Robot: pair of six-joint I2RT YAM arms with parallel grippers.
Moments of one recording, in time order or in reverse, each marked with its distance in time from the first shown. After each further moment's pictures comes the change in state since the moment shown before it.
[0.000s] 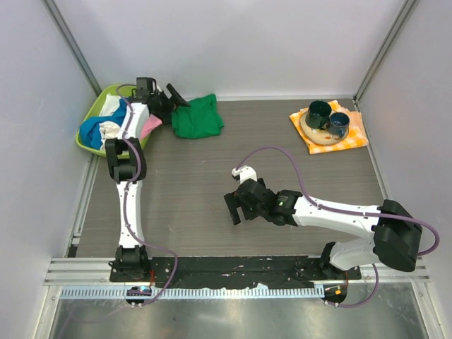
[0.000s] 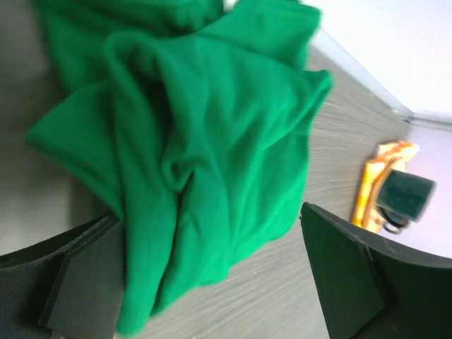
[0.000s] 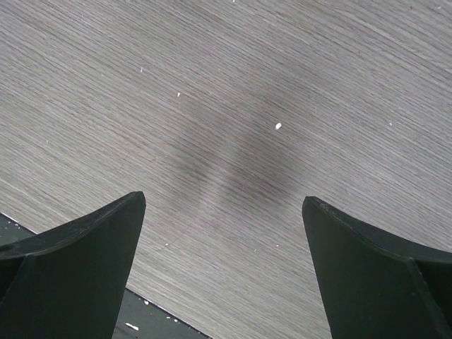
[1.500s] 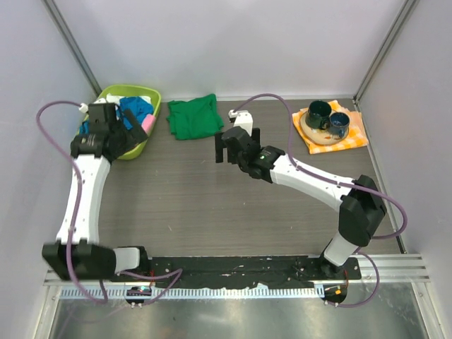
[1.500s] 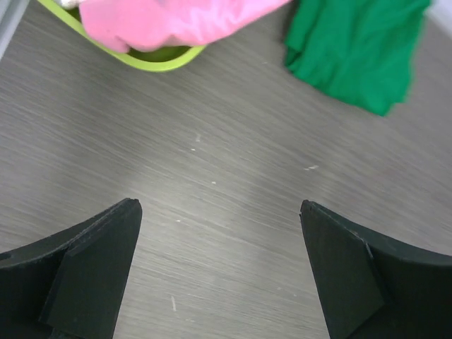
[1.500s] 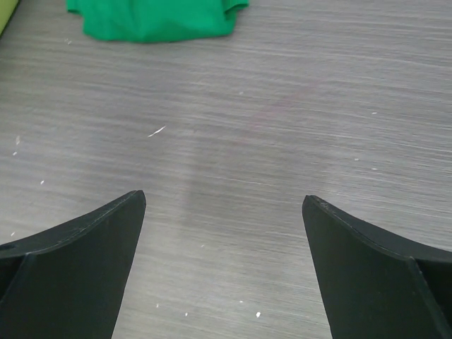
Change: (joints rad) left arm 0.018 -1.208 -0.911 -0.386 -0.682 0.215; right arm -0.198 0.322 0.525 0.036 0.203 0.000
